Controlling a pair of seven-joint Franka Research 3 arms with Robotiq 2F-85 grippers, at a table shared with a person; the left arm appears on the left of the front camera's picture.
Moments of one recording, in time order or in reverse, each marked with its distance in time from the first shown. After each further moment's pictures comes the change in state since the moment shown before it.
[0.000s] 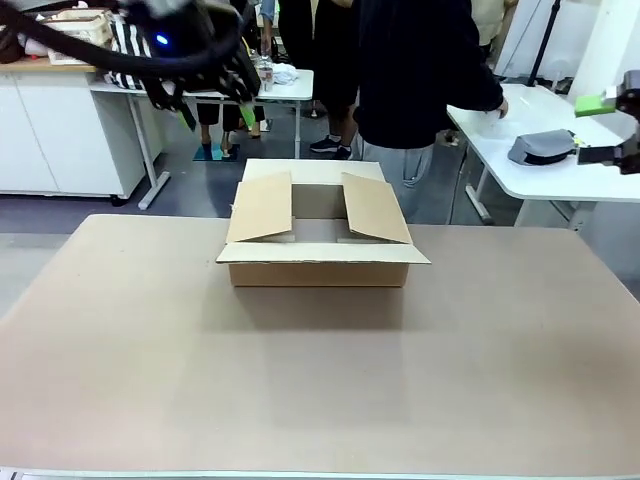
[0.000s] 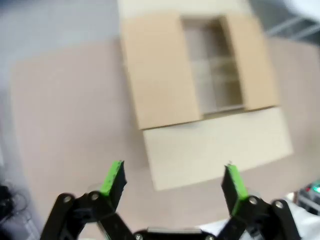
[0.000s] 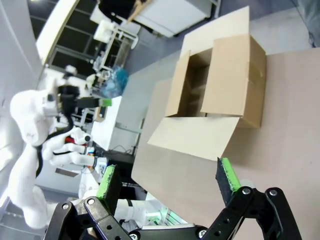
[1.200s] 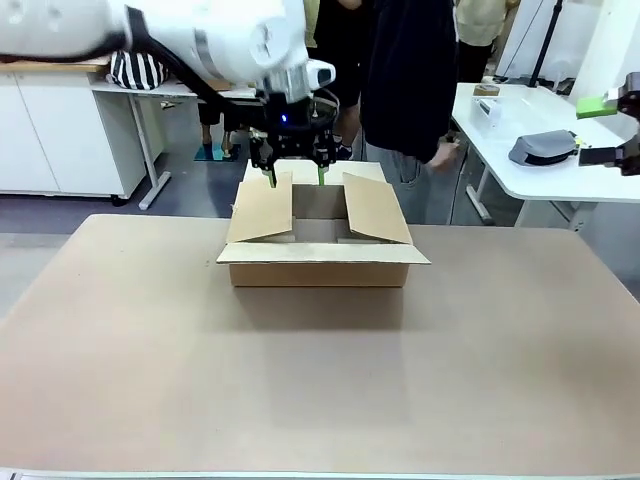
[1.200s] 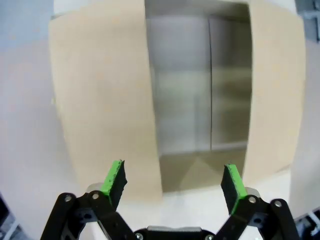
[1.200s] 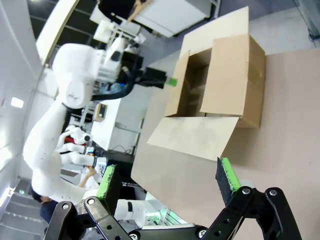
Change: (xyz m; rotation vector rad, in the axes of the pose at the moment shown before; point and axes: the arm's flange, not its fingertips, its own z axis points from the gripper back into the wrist) left arm 0.096 -0.079 -0.185 0.023 0.192 0.068; right arm 0.000 -0.001 0.000 -0.001 0.000 0.001
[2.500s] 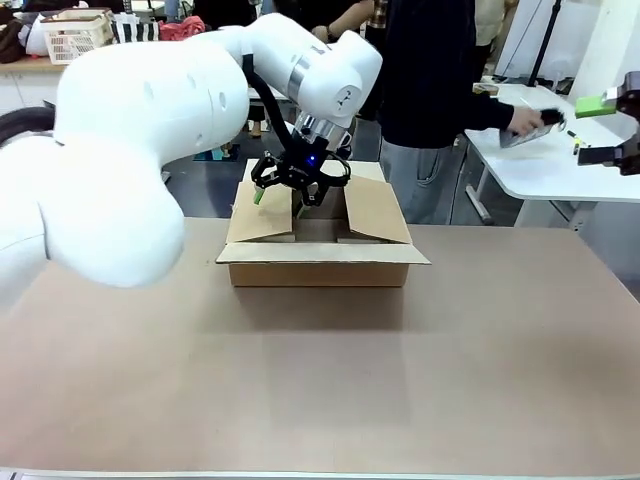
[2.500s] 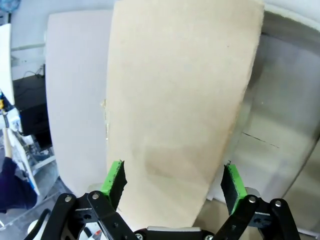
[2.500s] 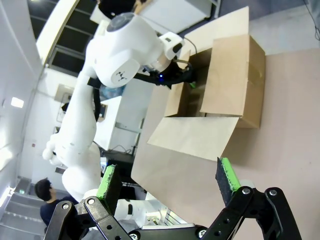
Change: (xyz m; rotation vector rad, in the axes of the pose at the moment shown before) left arm 0.038 -0.032 -0.090 0.608 0.140 0.212; right arm 0.000 0.000 0.000 0.001 0.000 0.000
